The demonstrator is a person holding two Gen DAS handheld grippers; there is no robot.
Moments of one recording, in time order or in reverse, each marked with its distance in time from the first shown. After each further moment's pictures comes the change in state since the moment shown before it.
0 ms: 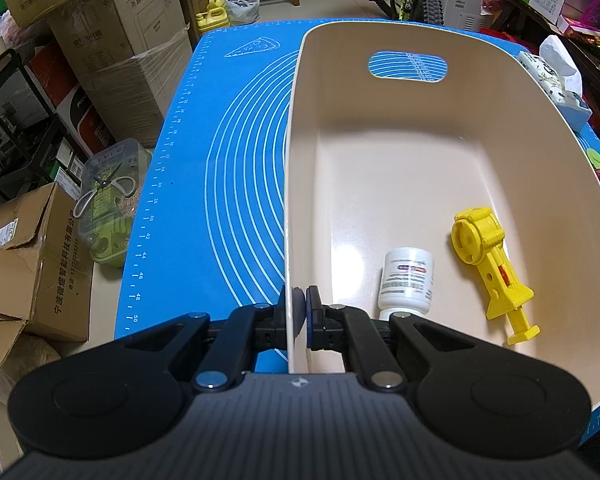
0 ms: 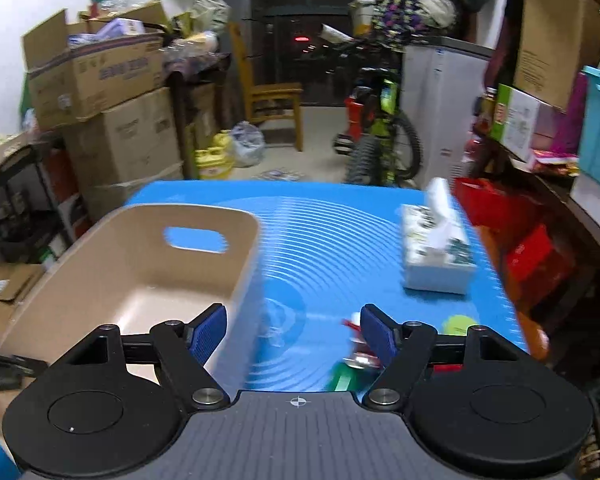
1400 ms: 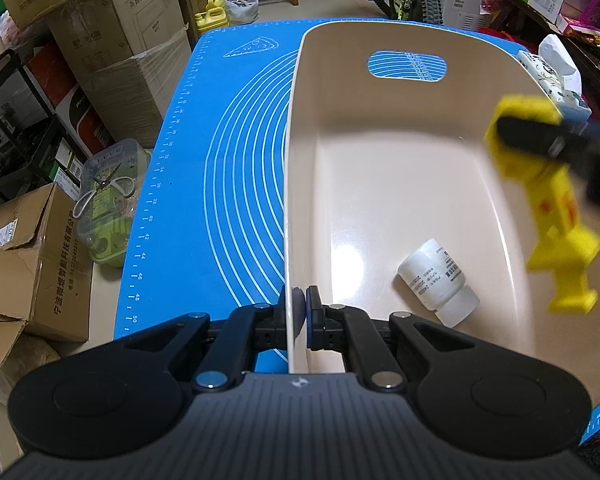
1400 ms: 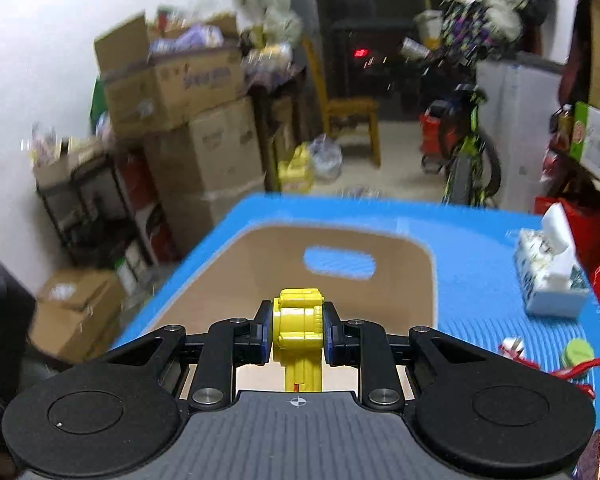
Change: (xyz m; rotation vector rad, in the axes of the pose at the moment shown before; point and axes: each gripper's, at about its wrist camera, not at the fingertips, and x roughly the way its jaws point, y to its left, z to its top) left arm 0.000 0.000 -0.001 0.001 -0.002 -0.002; right arm 0.013 0.126 0.006 -0.071 -0.007 0.230
